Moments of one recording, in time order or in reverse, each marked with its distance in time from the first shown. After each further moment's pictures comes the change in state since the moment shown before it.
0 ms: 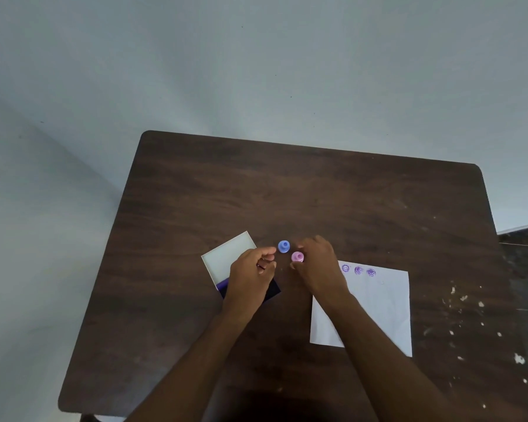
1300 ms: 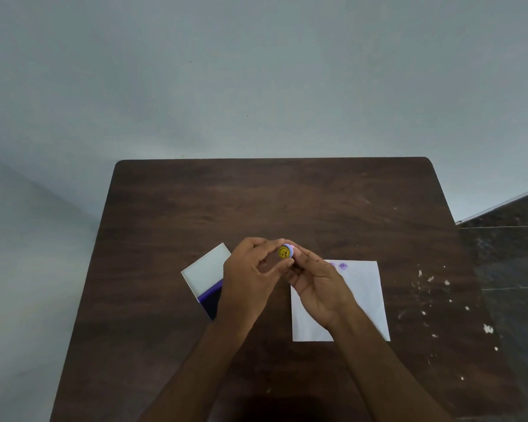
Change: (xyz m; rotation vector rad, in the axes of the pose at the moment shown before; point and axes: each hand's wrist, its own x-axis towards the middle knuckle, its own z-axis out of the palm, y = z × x) left_hand -0.042 0.080 -0.011 0.061 0.119 0.406; right_hand -0.079 0.015 -0.059 1.921 -0.224 0.162
